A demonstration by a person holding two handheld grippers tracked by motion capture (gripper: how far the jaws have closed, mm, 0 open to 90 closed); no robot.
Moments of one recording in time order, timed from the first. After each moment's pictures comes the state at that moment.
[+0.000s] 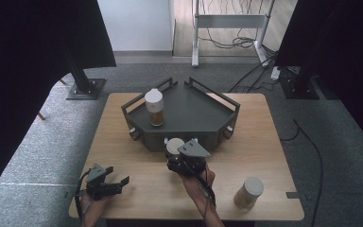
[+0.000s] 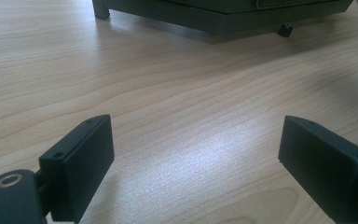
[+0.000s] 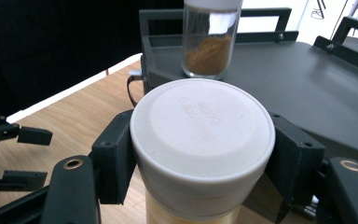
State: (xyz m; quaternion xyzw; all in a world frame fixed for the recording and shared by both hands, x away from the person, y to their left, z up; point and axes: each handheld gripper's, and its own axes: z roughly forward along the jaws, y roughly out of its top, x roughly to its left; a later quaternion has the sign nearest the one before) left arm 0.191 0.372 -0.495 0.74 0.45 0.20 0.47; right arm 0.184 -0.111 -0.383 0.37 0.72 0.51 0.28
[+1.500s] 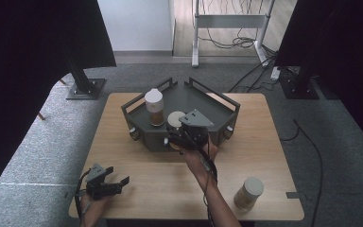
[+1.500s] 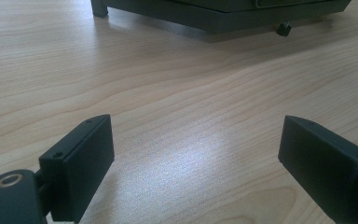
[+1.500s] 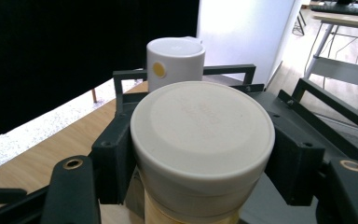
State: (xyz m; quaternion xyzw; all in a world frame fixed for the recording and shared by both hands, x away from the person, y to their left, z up) left arm 0.193 0.374 -0.494 0.74 0.45 0.19 0.47; right arm 0.218 -0.111 -0.319 0.38 0.71 0.51 0.31
